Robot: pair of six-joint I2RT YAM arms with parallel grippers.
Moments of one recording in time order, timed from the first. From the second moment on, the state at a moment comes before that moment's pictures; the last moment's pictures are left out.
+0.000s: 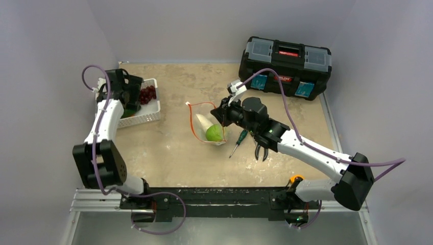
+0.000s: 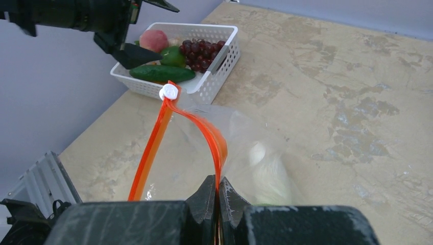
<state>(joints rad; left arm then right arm) 0.17 1.43 1.19 -0.49 -0.07 -1.15 0.85 1.27 0.99 0.07 0.03 0.33</state>
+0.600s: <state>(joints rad) 0.21 1.92 1.44 -0.52 -0.09 -1.54 0.82 1.27 0.99 0.07 0.03 0.30</state>
